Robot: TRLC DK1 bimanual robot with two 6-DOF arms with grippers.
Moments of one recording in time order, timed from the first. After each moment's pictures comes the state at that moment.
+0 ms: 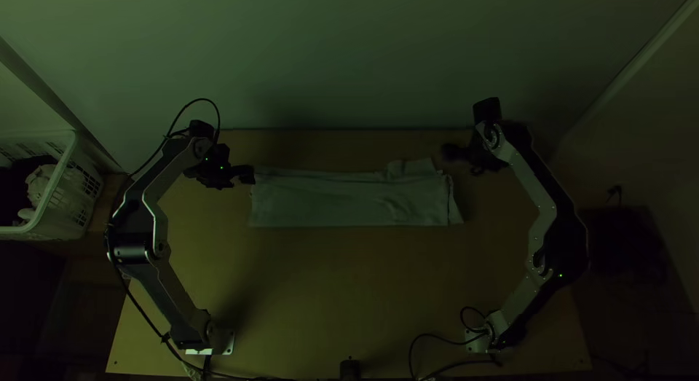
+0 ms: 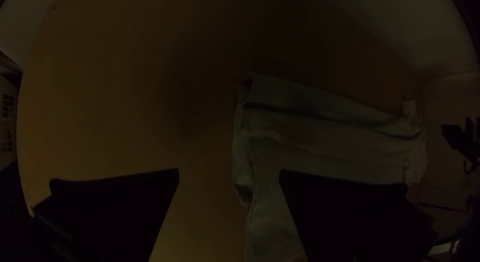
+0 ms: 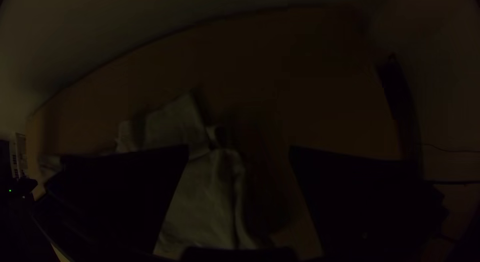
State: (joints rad) left arm 0.09 1.91 1.60 -0.89 0.24 0.03; right arm 0.13 1.87 1.71 -0.92 0.10 0.34
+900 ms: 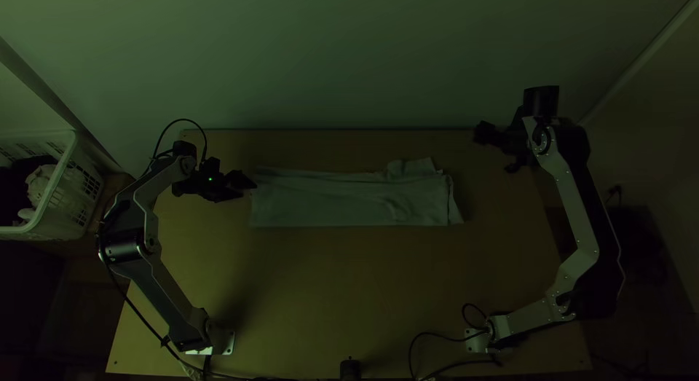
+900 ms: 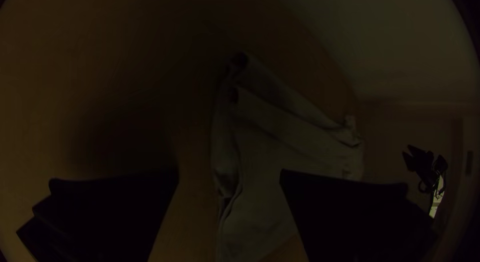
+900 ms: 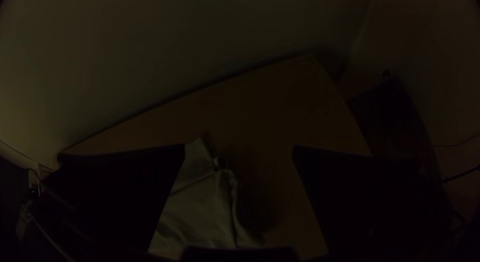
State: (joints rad) left arm 0.22 1.94 1.43 -0.75 0.67 0.01; right arm 0.04 1.62 1.71 -0.92 0.06 0.35
